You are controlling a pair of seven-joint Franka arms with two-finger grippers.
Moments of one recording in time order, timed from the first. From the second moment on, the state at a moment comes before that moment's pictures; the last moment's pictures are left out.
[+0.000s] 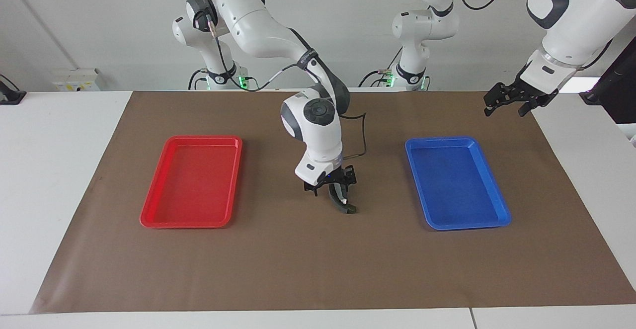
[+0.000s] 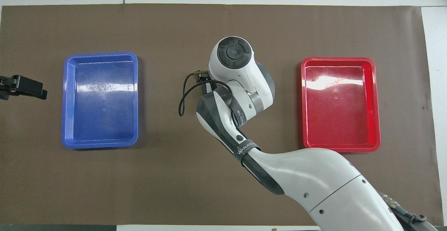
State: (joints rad) left arm -0.02 -0.01 0.03 -1.65 -0.02 1.56 0.09; right arm 0.56 0.62 -0.04 -1.40 0.07 2.14 0.48
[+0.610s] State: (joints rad) left arm -0.02 -0.01 0.03 -1.65 -0.02 1.56 0.09; right arm 0.24 0.30 -0.07 -1.55 0.05 1.99 0.34
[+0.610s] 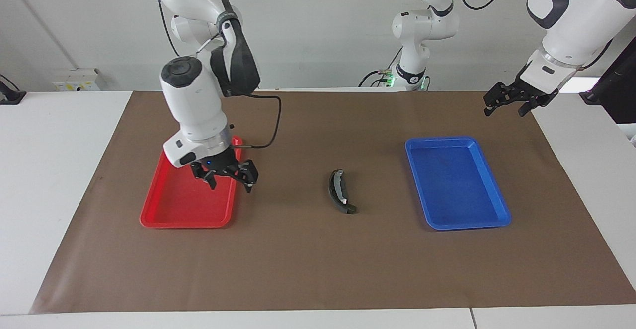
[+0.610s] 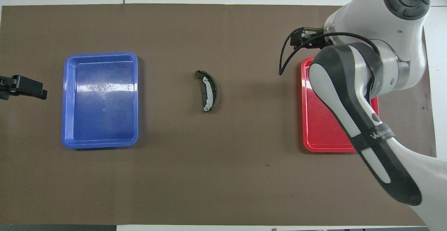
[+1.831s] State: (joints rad) left arm -0.02 -0.01 0.03 -1.65 -0.02 1.56 0.09; right arm 0.04 -0.05 -0.06 -1.67 -0.04 1.56 0.13
